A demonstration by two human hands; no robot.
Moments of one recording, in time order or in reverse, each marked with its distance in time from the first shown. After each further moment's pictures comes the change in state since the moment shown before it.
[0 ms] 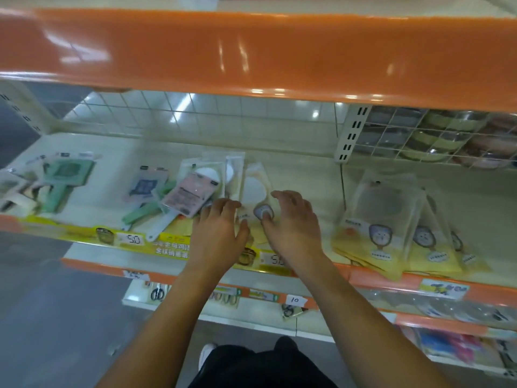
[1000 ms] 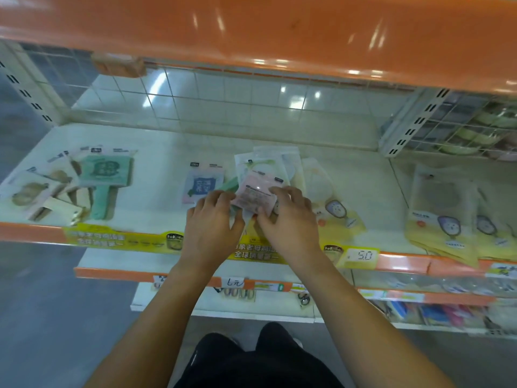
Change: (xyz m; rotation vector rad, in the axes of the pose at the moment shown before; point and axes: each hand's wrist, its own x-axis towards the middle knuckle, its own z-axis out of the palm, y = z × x) left_hand 0.014 -0.189 -0.046 -0.091 -0.024 0.057; right_hand 0.007 -0.161 0.106 -0.119 0.072 0.084
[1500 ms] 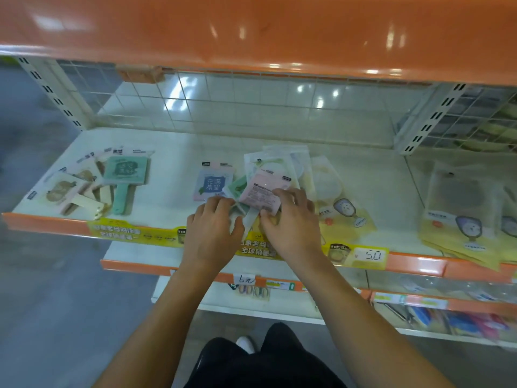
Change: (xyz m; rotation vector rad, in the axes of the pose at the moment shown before) left_hand -0.019 0.004 -0.010 0.027 0.008 -0.062; right_hand -0.010 0.000 0.004 0.028 0.019 -0.023
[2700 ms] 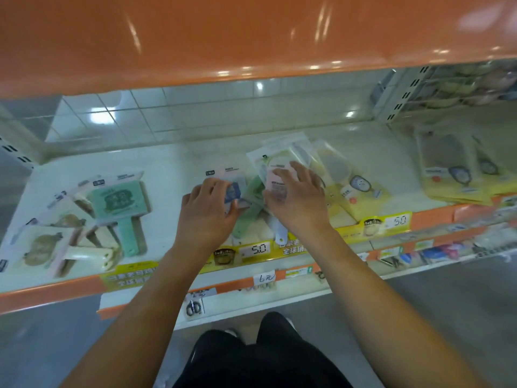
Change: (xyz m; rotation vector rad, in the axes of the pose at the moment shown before) left_hand 0.074 -0.100 -0.018 -0.034 -0.151 0.286; right_hand 0.035 -0.060 0.033 -0.088 -0.002 0.257
